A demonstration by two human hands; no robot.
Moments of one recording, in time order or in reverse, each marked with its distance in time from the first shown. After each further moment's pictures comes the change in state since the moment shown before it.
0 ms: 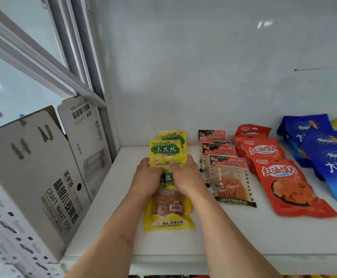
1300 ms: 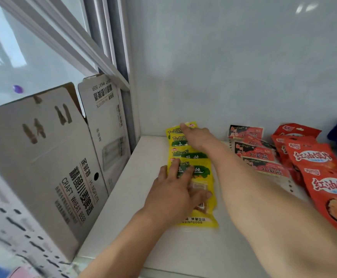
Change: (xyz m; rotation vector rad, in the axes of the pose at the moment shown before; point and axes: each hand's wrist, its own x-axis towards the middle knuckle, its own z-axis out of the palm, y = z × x) left_hand -0.012 -0.029 -0.005 0.883 -0.240 0.285; right_hand 0.115 -0.063 0.011 -0.400 -0.188 -0.097
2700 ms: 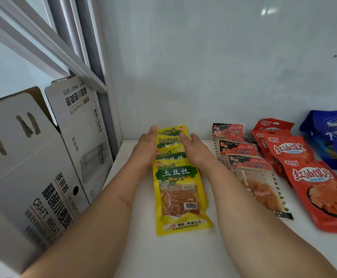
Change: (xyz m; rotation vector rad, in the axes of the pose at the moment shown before) left_hand 0.133 -0.050 -0.021 -1.027 0.163 -0.222; right_hand -0.028 0.037 0.020 0.526 0.130 0.006
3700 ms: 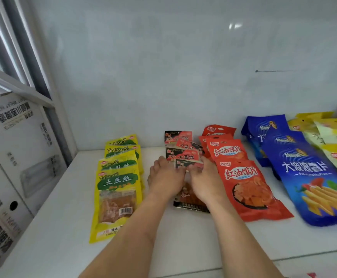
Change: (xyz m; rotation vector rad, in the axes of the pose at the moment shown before) left_hand -0.108 0.051 0.174 0.500 -0.002 0.020; right_hand -0.075 0.103 -0.115 -0.065 0.346 0.079
